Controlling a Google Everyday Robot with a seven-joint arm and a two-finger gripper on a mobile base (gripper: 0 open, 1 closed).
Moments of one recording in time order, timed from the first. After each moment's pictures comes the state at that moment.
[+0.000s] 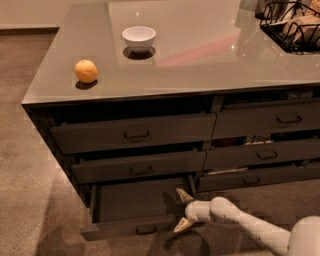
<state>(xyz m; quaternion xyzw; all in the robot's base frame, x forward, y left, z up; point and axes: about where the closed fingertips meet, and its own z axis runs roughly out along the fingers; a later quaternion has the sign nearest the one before) 0.565 -0.100 0.234 -0.65 0.64 0.11 0.40</state>
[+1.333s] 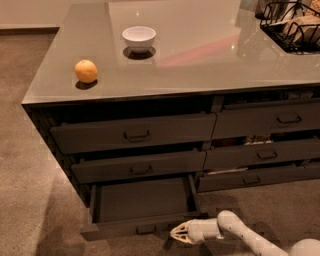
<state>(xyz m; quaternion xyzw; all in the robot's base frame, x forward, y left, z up) 0.470 -0.091 0.193 -0.67 0.57 0.26 0.41</state>
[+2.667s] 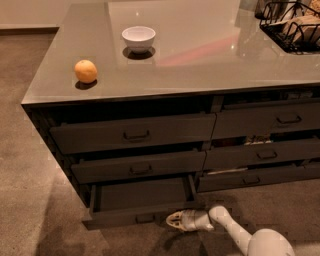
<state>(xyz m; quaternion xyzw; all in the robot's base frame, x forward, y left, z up) 0.550 -0.076 0.125 -0.63 0.60 0.25 0.43</state>
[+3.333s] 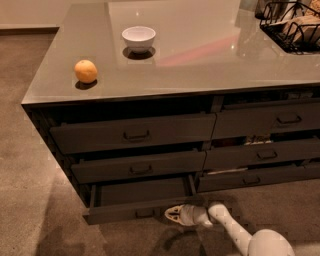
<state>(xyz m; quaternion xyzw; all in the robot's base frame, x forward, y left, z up) 0.582 -0.073 0.142 -0.62 0.60 0.23 0.46</state>
